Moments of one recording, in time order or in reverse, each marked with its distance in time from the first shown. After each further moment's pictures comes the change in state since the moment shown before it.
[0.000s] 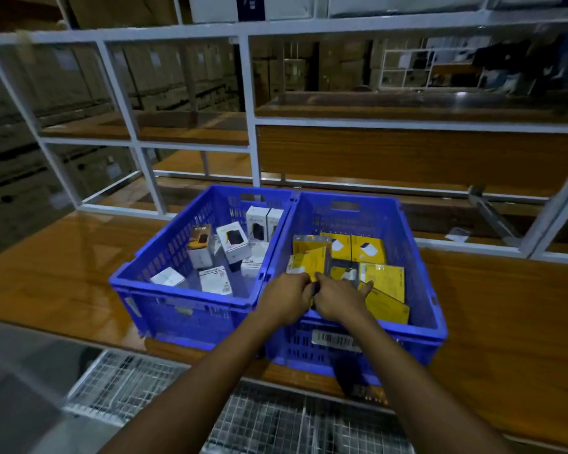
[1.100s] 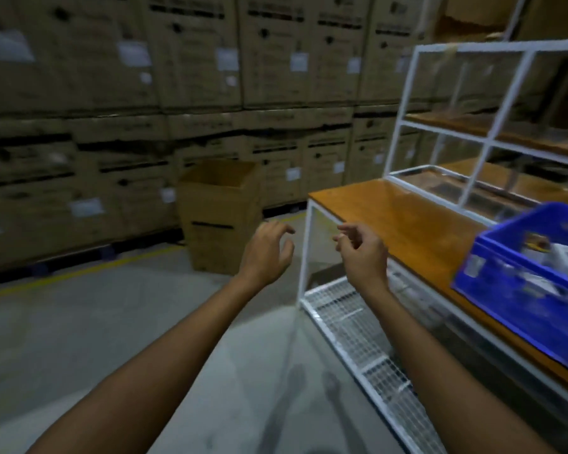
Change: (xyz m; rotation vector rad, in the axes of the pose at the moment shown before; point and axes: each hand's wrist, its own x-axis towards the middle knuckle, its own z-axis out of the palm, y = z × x) left_hand -0.633 -0.253 -0.283 0.249 0.836 -0.586; right_hand -0.362 -0.502 0.168 0.938 0.101 -0.897
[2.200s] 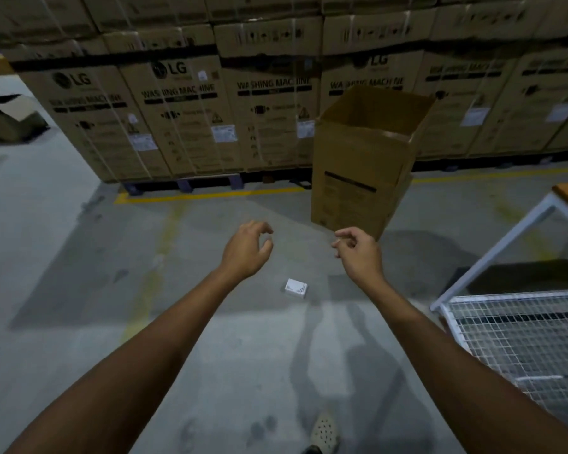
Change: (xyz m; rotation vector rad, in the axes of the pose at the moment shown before) left_hand 0.000 -0.474 -0.118 0.286 -0.143 -0.622; right_hand 0.098 0.053 0.526 0.059 -0.631 0.225
